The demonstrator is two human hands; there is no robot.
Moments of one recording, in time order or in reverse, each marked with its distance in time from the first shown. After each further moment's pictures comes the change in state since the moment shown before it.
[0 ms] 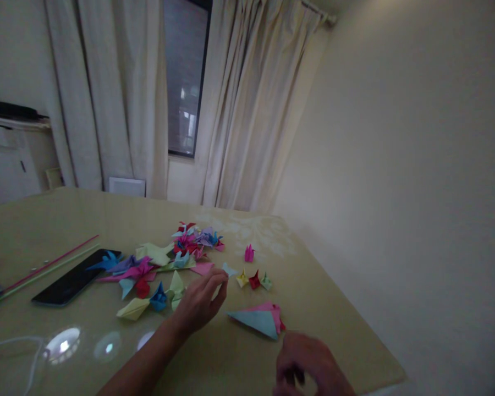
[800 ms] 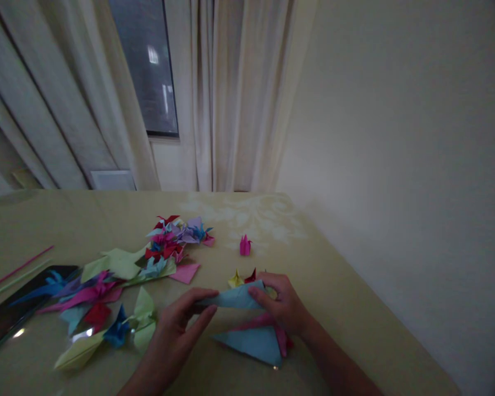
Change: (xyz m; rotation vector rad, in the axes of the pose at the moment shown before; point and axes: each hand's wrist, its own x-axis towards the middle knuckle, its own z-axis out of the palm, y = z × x) left_hand -0.023 0.001 0.020 -0.414 -0.222 -0.869; right_hand 0.131 0.119 -0.004 0.295 0.330 -0.087
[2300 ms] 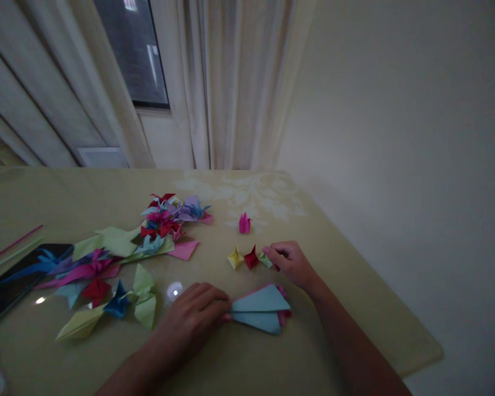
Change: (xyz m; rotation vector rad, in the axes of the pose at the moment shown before) left_hand -0.011 -0.005 0.005 0.612 -0.314 0.594; right_hand 0.007 0.027 -0.028 0.055 -0.013 0.230
